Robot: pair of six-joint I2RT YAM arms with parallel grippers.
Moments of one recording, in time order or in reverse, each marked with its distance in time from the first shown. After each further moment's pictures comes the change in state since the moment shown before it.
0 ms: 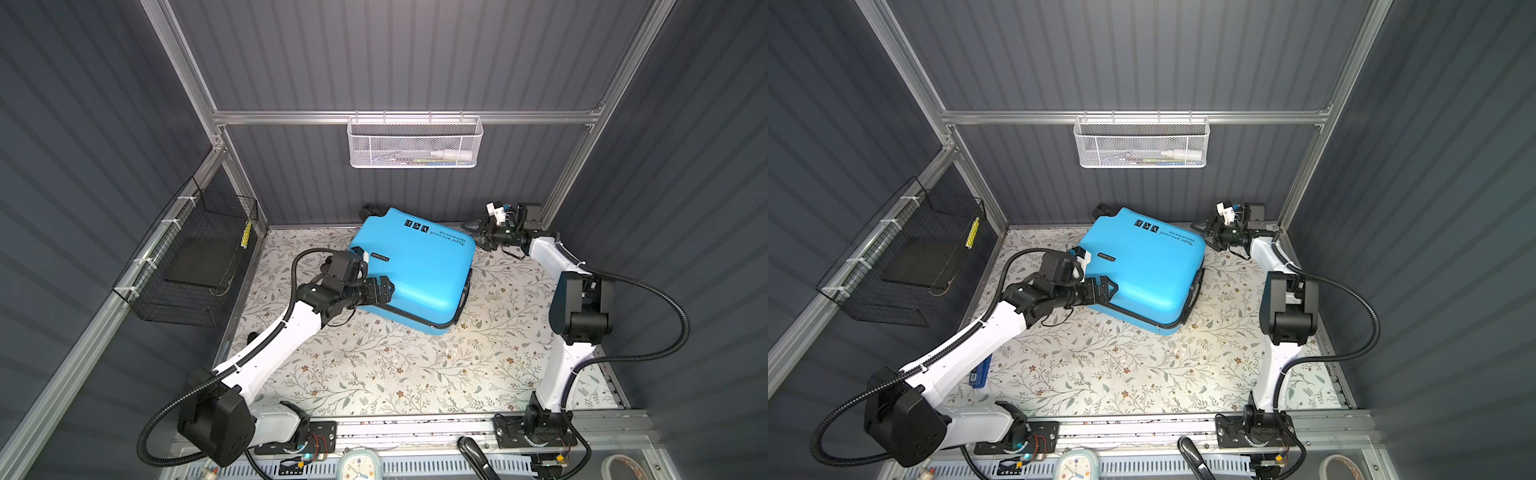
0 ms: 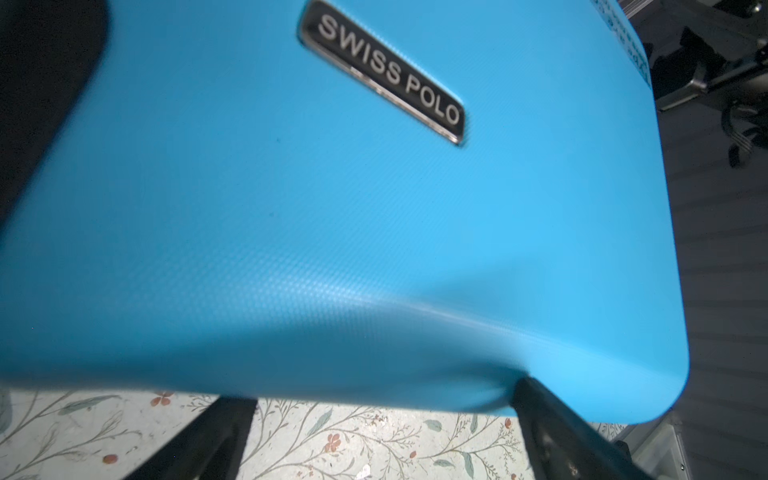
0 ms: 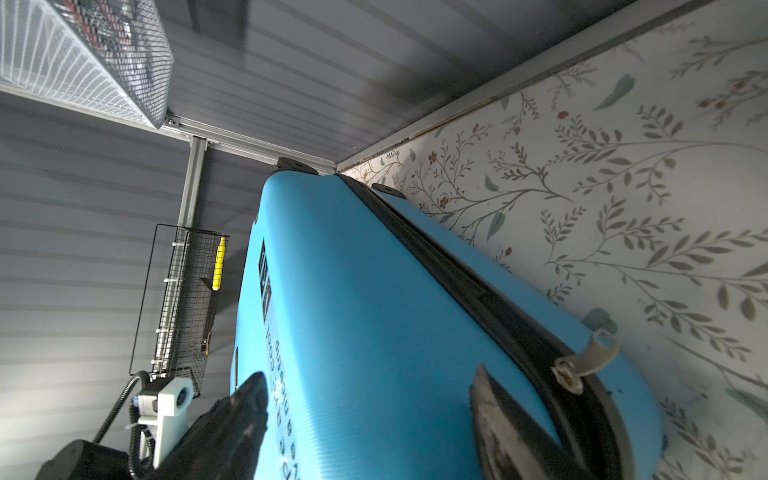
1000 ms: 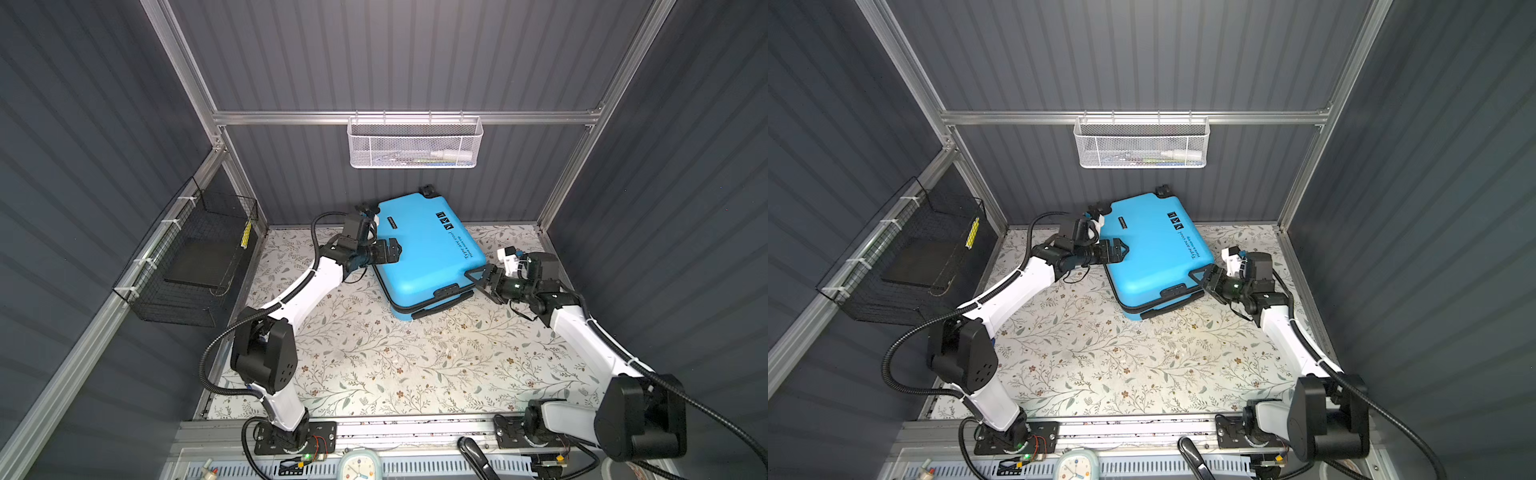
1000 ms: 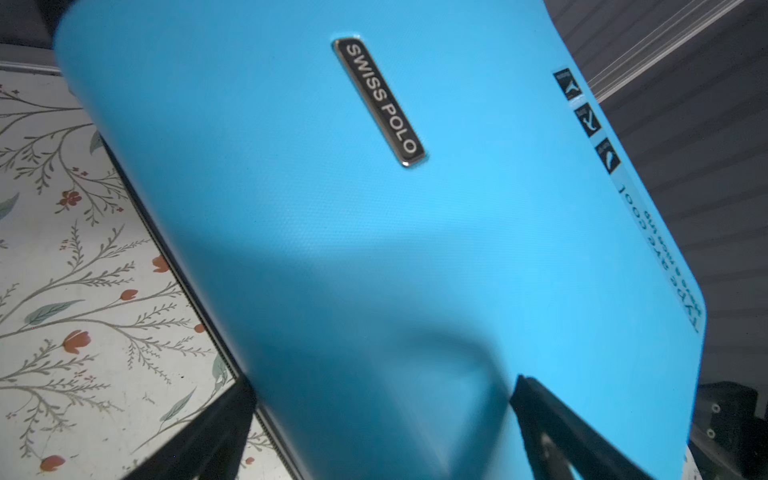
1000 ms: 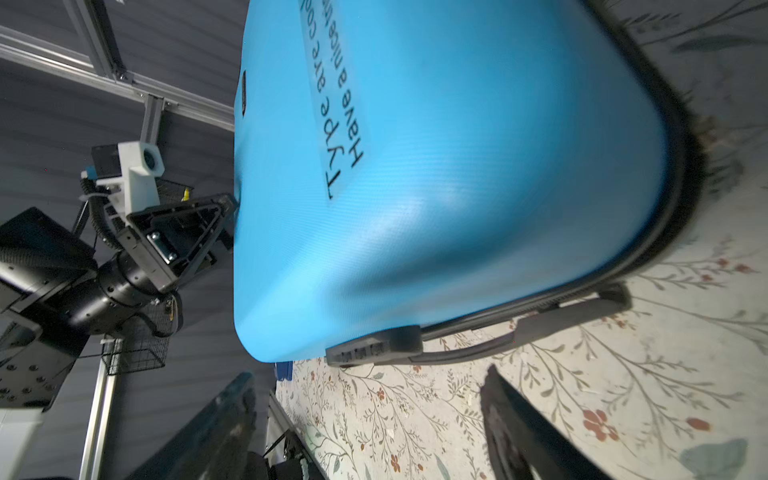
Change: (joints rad) left arm 0.089 0.378 0.366 0.107 0.055 0.118; right arm 0.068 -0.756 -0.725 -0.006 0.281 0.080
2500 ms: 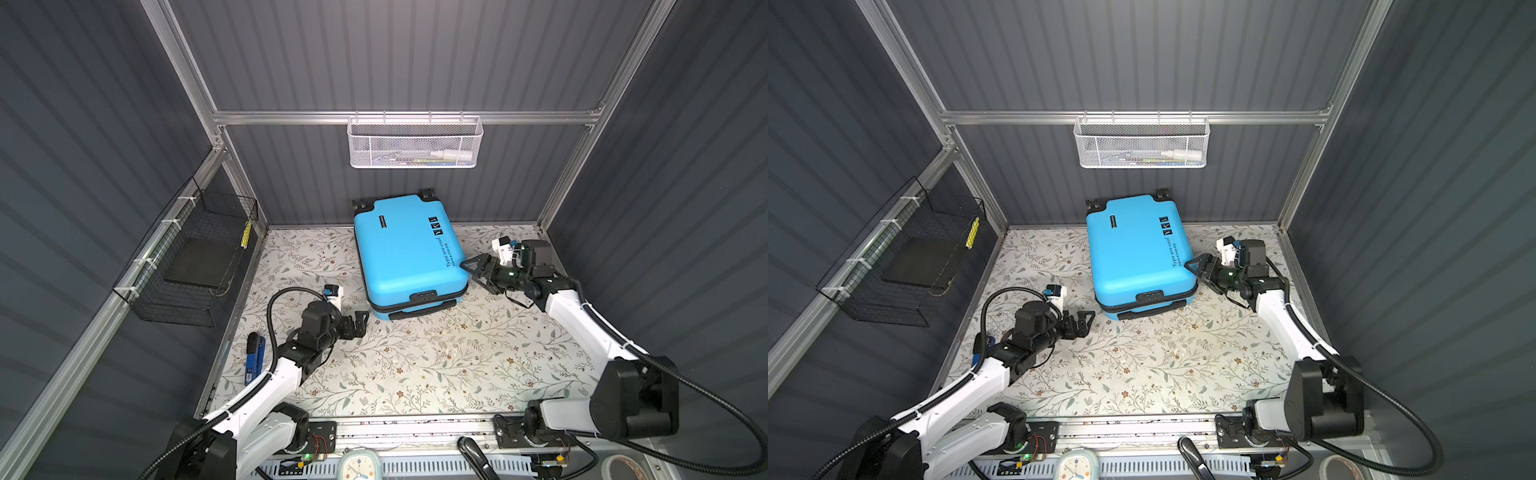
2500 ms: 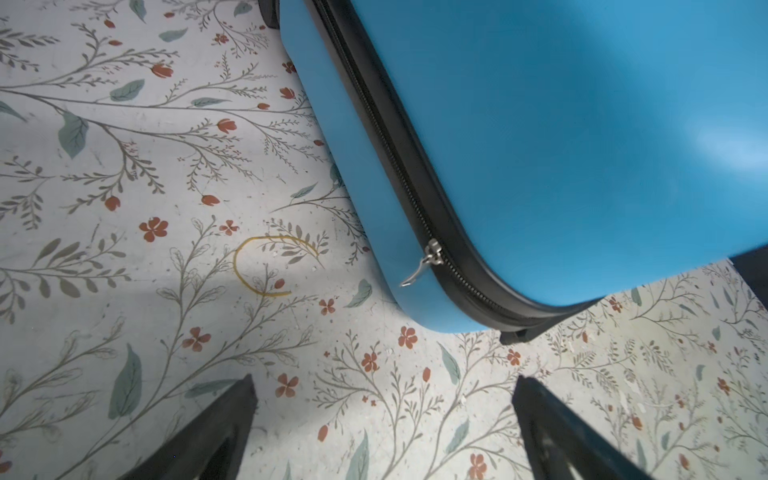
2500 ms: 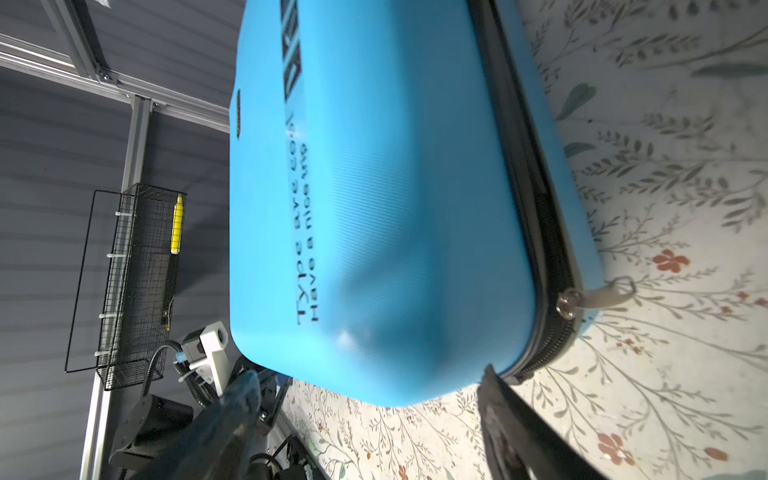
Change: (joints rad) left arm 0.032 -0.721 -1.096 0.491 -0.113 0.067; right arm 0.051 0.080 0.138 -0.066 0.029 -0.004
